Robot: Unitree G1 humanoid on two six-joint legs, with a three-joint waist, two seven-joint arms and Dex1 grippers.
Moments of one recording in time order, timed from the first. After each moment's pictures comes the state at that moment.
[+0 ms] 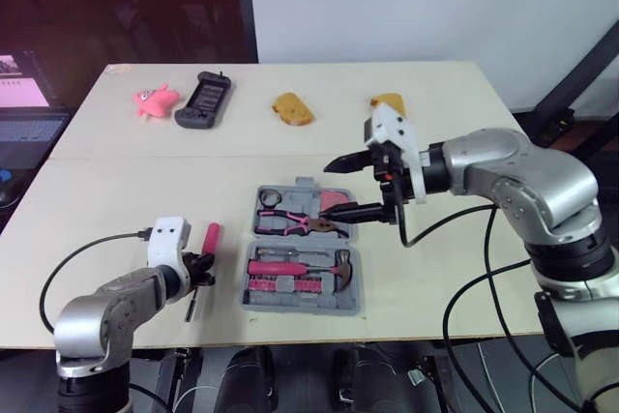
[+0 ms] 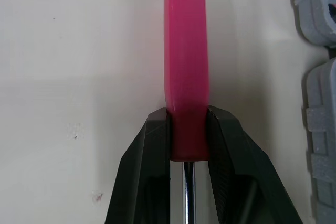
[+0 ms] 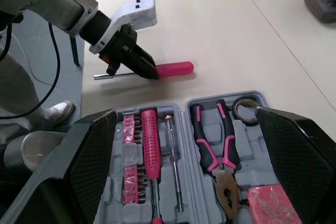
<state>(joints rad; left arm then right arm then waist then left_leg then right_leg) -0.07 0.37 0.28 -0.45 -0.42 1.31 -0.21 -0.82 -0.73 0.21 -0.32 0.60 0.97 1.01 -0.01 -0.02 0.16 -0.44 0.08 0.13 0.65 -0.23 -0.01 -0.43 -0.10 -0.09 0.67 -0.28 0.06</state>
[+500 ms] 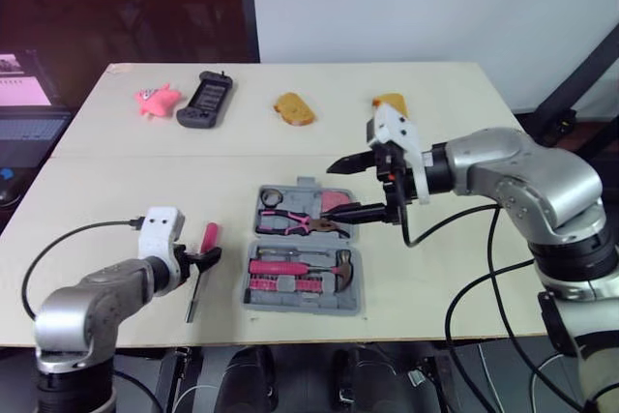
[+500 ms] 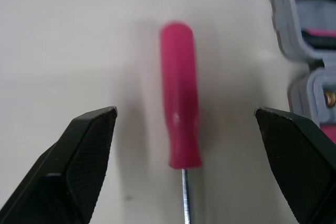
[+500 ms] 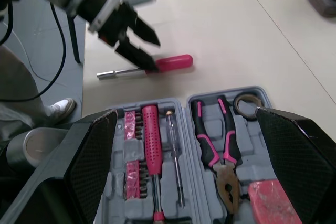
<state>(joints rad) -0.15 0.50 0.38 -0.52 -0.49 1.42 -0.29 -0.82 -0.75 0.21 -0.32 0.61 0.99 1.02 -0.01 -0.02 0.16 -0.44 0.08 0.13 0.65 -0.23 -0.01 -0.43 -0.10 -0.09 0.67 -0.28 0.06</state>
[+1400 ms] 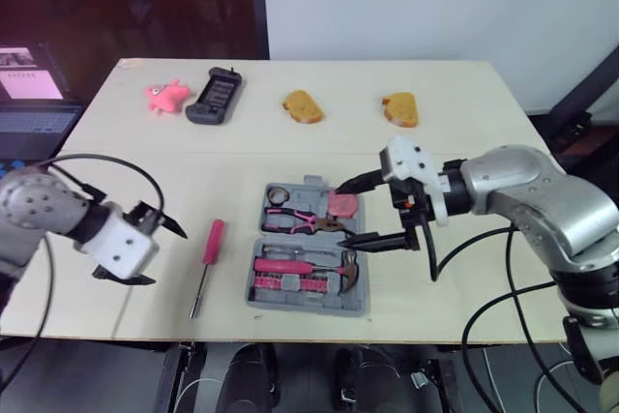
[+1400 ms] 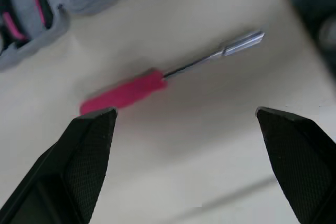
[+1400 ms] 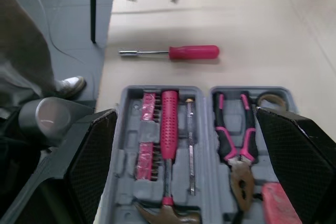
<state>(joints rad) -0.56 1.08 -0.25 0.44 0.10 -0.92 -1.58 -0.67 -0.83 0.19 -0.46 0.60 0.86 1.10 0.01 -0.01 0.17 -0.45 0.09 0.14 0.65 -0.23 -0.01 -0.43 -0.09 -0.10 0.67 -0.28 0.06</state>
